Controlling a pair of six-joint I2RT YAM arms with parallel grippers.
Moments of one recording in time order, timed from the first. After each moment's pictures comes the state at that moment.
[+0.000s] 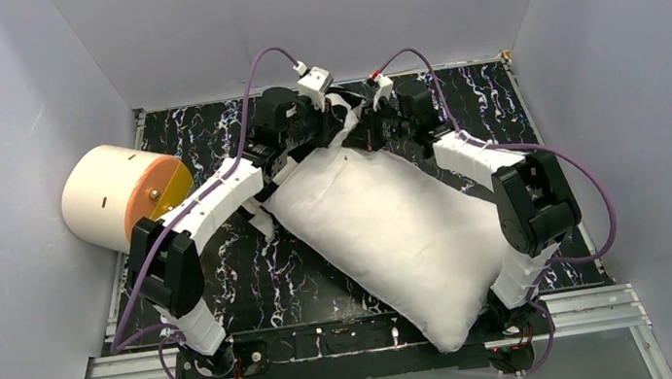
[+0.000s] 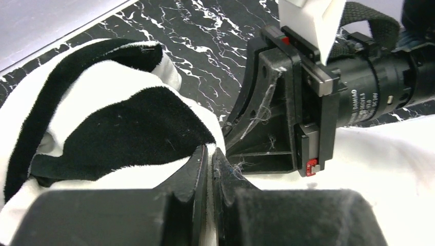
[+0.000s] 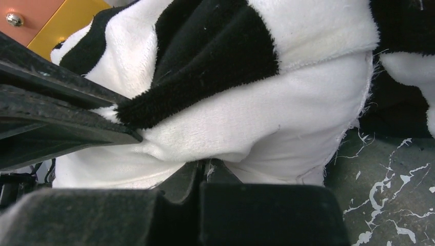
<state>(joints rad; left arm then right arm) -0.59 1.70 1.42 -0.03 0.29 -0.07 0.41 1.73 1.18 0.19 -0.64 0.35</state>
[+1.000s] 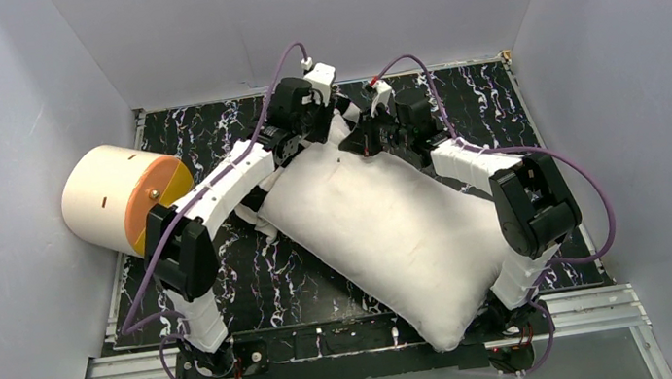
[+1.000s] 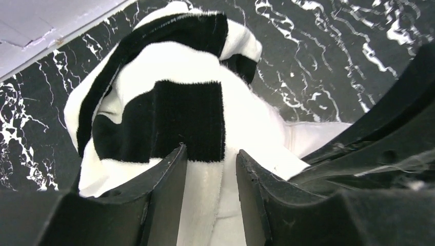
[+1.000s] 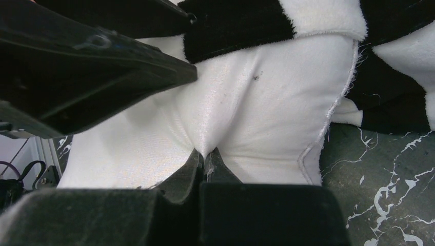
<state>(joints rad) -0.60 1.82 1.62 -0.33 -0.09 0.04 0.44 1.72 1.11 0.28 -0.59 0.36</state>
